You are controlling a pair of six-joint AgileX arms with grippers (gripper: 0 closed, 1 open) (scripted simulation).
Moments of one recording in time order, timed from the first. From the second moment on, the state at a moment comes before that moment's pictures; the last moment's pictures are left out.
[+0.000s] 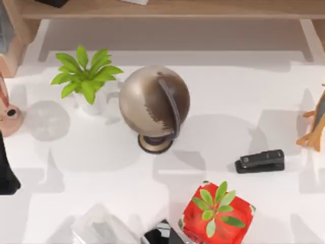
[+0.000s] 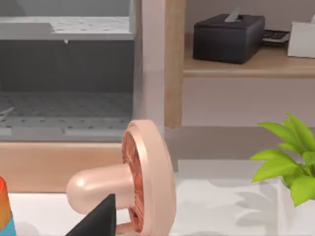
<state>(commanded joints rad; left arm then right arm) 0.00 0.00 0.00 0.00 0.00 0.00 0.00 0.00 0.00 0.00 0.00 0.00</state>
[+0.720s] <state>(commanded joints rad) 0.00 0.00 0.00 0.00 0.00 0.00 -0.12 0.55 0.31 0.34 -0.11 -0.42</state>
